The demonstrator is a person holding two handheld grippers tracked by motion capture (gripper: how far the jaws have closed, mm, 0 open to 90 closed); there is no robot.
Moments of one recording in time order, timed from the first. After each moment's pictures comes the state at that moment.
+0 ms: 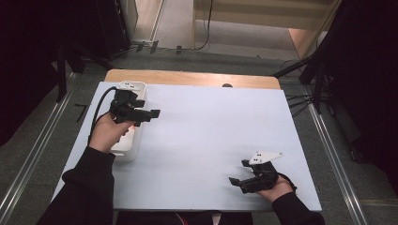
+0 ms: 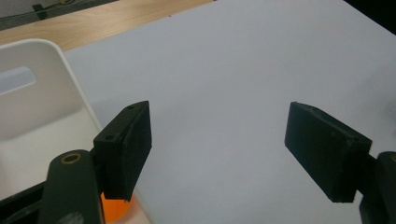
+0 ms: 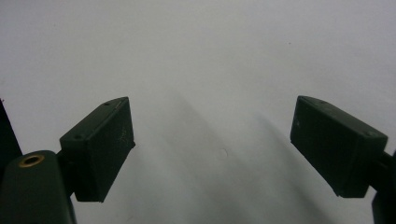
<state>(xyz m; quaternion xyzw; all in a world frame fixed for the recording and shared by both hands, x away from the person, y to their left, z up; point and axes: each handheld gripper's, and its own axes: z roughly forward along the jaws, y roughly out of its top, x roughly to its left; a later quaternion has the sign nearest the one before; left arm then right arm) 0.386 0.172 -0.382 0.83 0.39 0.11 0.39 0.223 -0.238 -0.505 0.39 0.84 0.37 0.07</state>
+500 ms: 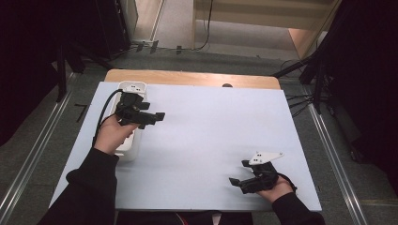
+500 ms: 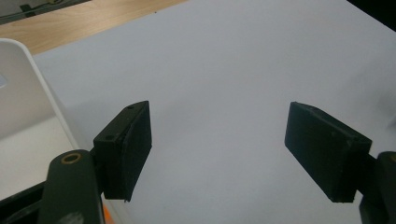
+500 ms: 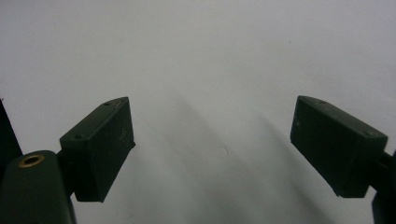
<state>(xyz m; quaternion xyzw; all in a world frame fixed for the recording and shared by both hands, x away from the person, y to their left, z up) 0.383 0.161 -0.388 0.83 0.38 0.10 0.39 0.222 -0.239 -0.505 0.39 0.84 0.37 0.07</state>
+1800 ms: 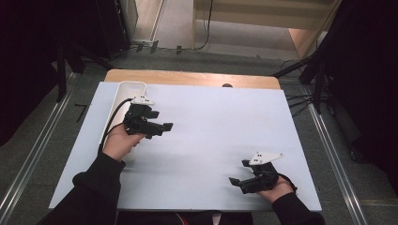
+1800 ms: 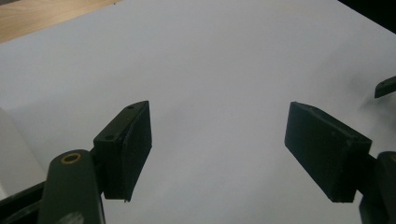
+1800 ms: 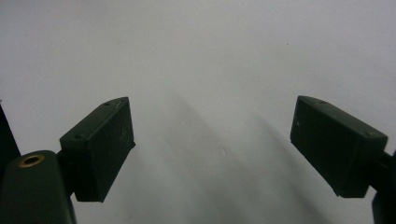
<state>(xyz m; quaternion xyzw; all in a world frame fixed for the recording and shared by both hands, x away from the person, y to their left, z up) 0.364 0.144 -0.406 0.85 0.35 0.08 0.40 0.222 -0.239 -0.505 0.39 0.84 0.37 0.07</state>
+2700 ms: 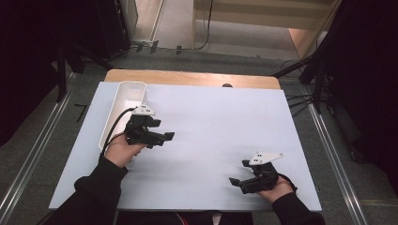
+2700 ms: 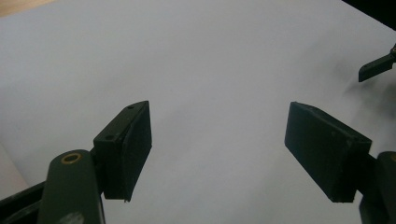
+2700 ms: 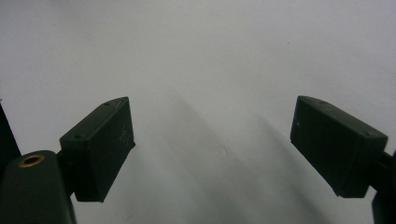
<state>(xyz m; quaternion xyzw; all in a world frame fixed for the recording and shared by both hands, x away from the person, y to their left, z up) 0.343 0.142 -0.419 0.85 0.34 0.06 0.41 0.222 -0.239 -0.505 0.39 0.84 0.37 0.07</state>
